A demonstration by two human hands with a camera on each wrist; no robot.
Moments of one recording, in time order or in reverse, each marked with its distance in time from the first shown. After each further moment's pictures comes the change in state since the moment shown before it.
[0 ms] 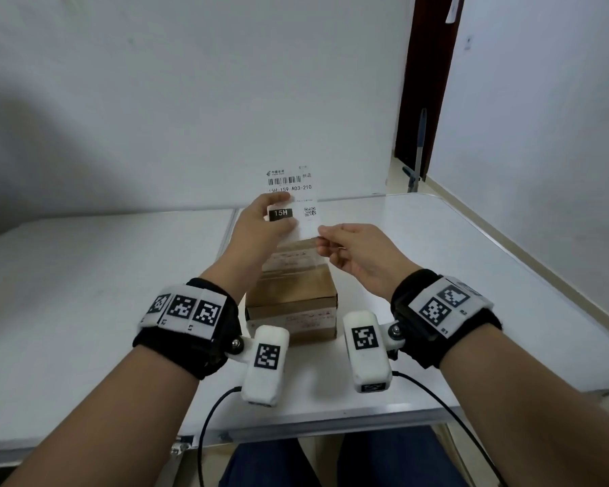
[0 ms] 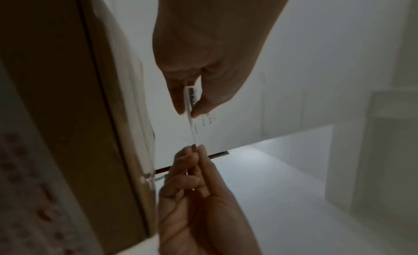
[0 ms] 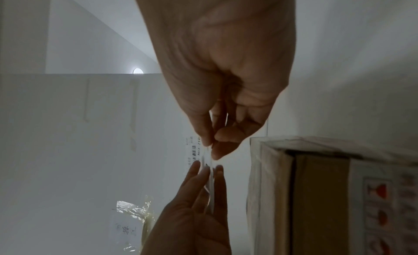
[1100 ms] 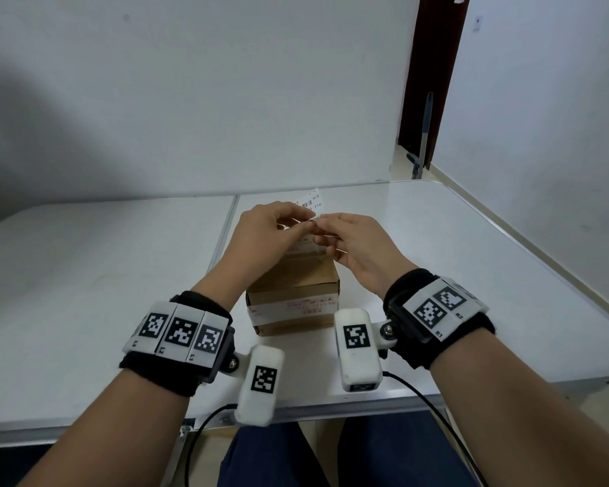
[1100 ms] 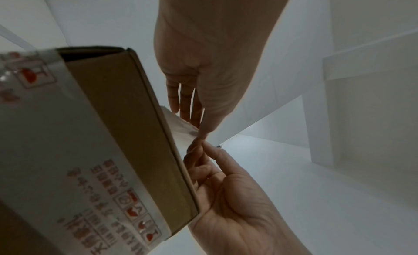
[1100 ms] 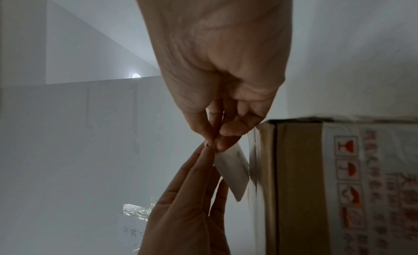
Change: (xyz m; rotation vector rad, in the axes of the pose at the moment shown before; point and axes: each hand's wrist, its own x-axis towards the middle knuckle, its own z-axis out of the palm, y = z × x) left_hand -0.032 0.007 -0.003 0.560 -0.094 0.236; right_hand -0.005 0.012 0.009 0.023 0.028 -0.029
